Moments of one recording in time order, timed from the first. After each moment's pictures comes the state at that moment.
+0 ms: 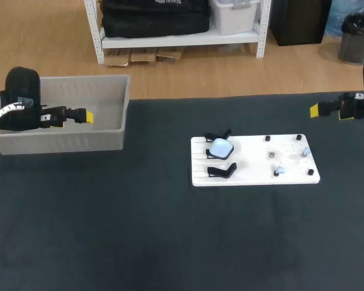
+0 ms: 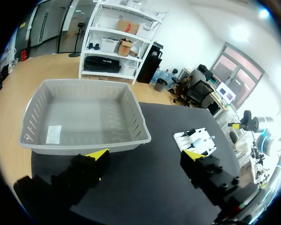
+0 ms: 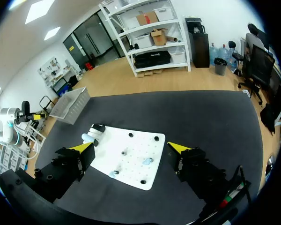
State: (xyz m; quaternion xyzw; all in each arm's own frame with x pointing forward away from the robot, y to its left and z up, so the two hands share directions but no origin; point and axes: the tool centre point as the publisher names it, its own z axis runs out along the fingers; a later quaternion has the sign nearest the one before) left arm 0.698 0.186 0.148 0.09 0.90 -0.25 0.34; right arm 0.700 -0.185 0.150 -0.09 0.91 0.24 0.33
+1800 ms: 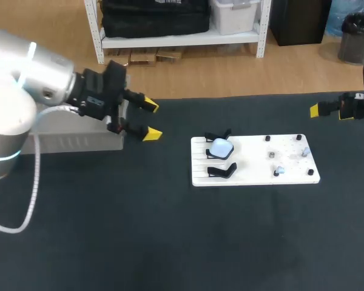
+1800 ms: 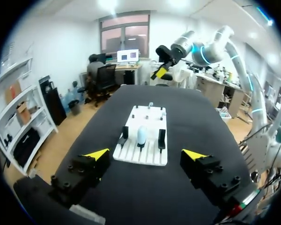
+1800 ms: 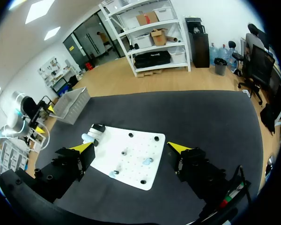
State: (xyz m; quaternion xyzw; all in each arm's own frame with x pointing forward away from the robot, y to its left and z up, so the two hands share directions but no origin) left arm 0.697 0.015 0.138 0.59 0.66 -0.31 0.34; right arm 0.700 -0.185 0.150 -0.09 0.91 0.24 0.33
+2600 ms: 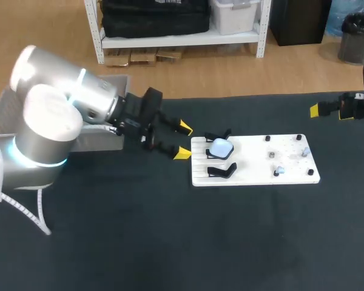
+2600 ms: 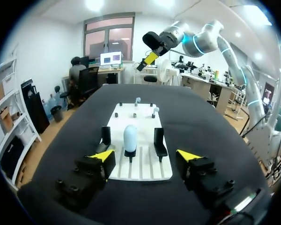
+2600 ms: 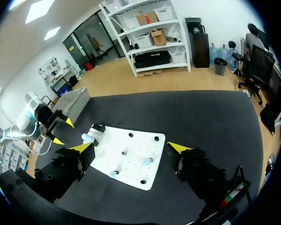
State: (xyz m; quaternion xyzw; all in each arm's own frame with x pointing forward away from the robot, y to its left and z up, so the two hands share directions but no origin) left arm 0.701 -0.050 0.067 0.62 0.61 -0.36 0.32; right arm 0.700 -0.185 0.150 -0.09 0.91 0.24 0.33
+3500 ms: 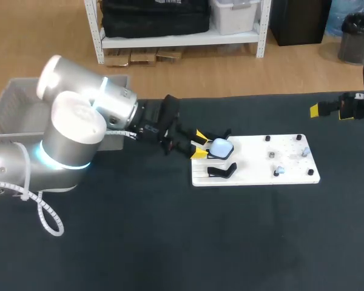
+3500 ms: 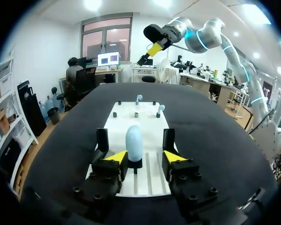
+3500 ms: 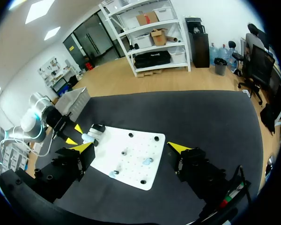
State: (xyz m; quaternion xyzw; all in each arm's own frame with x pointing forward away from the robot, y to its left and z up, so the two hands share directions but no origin) left arm 0.712 -0.087 0.038 0.63 0.60 -0.37 0.32; right arm 0.700 -0.185 0.150 -0.09 0.91 0.24 0.33
